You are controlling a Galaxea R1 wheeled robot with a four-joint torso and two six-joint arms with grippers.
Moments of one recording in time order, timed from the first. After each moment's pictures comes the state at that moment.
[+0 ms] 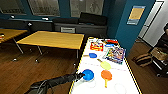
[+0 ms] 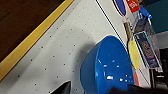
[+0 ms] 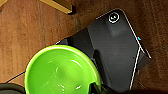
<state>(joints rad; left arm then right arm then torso) 0.47 2.91 -2.31 0.01 0.19 -0.77 -1.47 2.52 -2.02 -0.33 0.28 0.45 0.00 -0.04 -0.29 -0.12</state>
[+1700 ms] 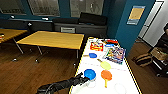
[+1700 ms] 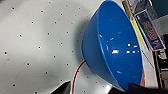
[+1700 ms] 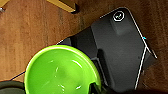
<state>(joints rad) 0.52 3.02 -2.38 0.12 0.20 -0.77 -1.47 2.54 -2.02 -0.35 0.28 0.45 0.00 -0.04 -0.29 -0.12</state>
